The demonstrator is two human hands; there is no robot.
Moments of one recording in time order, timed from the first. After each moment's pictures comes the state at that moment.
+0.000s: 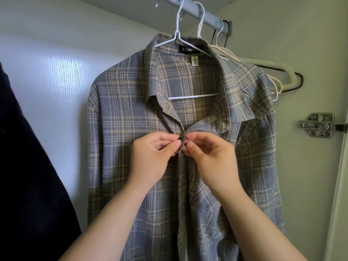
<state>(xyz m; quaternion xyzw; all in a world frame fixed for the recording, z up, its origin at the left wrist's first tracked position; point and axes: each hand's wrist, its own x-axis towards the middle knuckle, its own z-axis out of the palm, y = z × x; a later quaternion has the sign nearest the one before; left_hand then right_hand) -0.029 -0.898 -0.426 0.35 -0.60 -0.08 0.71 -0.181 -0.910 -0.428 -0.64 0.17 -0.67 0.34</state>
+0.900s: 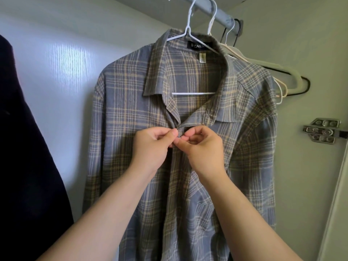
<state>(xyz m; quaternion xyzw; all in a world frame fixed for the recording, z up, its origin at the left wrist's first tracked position) -0.032 -0.903 -0.419 0.41 -0.52 -0.17 0.73 -0.161 -0.928 -0.421 -0.64 0.24 -0.65 0.34</state>
